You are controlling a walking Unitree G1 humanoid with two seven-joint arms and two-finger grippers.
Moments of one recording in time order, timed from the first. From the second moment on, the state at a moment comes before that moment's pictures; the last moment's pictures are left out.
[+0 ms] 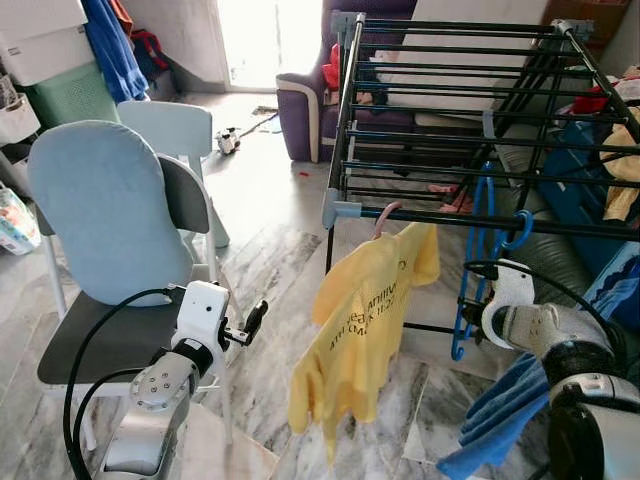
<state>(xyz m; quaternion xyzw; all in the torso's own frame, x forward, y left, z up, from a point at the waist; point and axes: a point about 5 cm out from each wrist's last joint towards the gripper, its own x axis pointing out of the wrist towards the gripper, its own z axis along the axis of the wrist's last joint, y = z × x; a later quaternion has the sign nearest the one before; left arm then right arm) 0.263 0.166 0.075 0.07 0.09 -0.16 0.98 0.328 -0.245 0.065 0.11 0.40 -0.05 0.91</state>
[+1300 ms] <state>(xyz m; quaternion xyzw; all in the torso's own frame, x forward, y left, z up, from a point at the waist) 0.264 0.159 0.078 0.06 0.08 -0.16 0.98 0.283 -0.221 0.088 -0.03 0.17 -0.10 0.98</state>
